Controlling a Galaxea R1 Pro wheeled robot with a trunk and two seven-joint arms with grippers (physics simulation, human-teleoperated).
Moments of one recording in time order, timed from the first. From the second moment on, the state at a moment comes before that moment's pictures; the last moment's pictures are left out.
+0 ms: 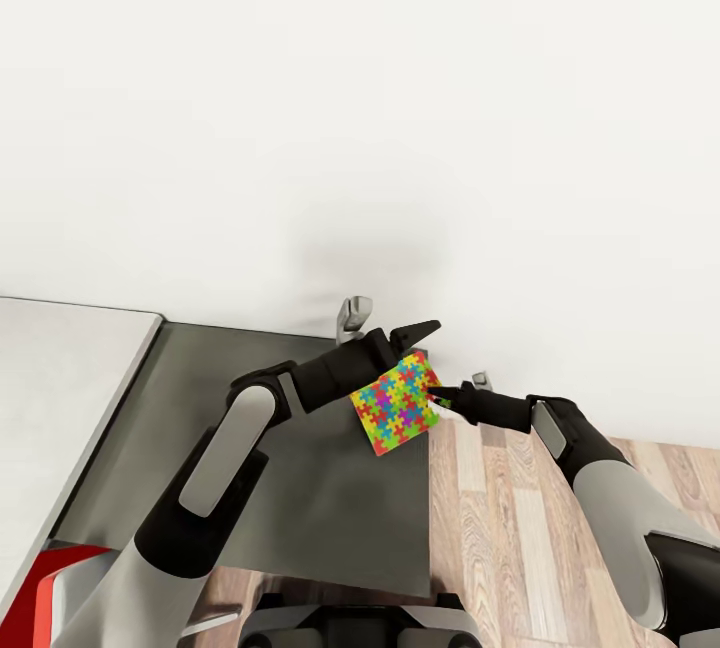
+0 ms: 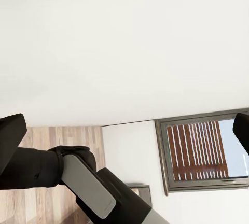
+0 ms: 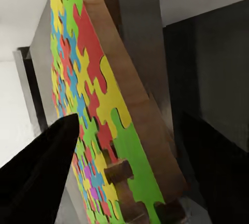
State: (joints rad) left arm -0.67 -0.07 -0.46 -1.61 1.31 0.67 0.09; right arm -0.93 -0.14 -0.18 -0.45 -0.24 0.78 0.98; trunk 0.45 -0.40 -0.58
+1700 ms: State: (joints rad) left arm -0.65 -0.05 -0.45 -1.61 1.31 0.67 0.08; right arm -0.90 -0.16 -0.18 -0.47 -0.28 0.79 0.99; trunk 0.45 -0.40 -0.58
